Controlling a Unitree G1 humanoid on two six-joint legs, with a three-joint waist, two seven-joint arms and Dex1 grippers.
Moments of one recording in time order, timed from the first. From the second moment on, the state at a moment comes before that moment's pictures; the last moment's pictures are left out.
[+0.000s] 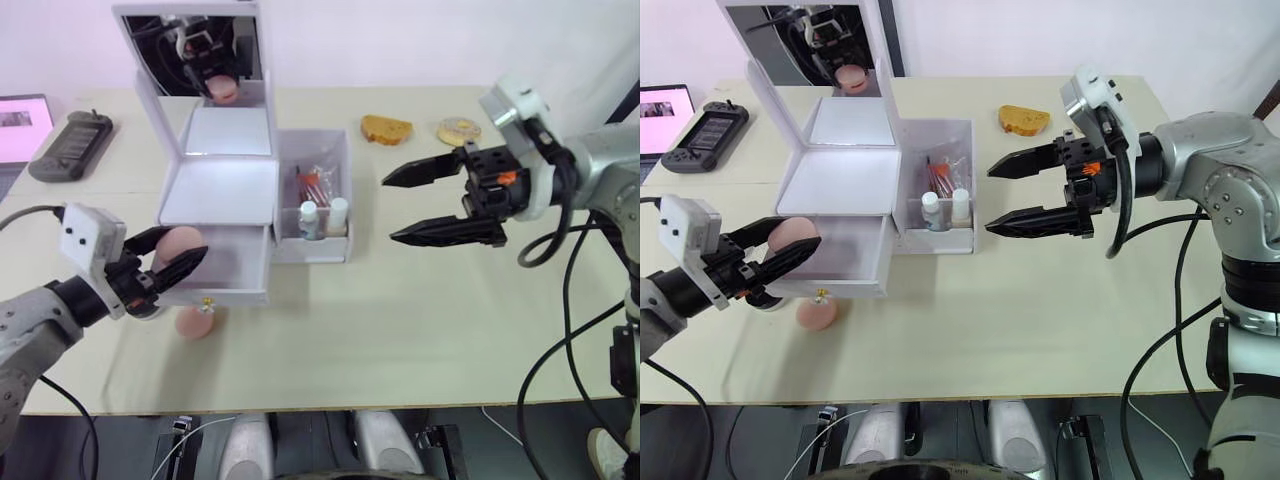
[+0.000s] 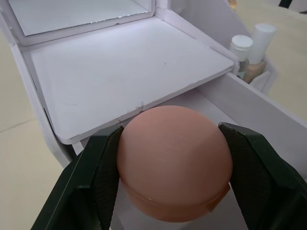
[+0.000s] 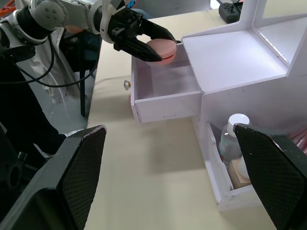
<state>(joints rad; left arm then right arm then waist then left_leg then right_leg) 0.13 0.86 0.49 -0.60 -0.88 0.67 -0.50 -0.89 -0.92 0.00 -0.23 0.79 1.00 1.26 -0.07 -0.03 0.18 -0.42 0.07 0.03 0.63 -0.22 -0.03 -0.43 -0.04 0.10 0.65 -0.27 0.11</state>
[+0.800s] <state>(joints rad) 0.19 0.83 0.71 -0.58 -0.98 0.71 -0.62 -0.90 -0.92 0.03 -0.19 0.78 0.96 1.29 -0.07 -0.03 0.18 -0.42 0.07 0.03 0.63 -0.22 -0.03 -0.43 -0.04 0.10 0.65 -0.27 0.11</state>
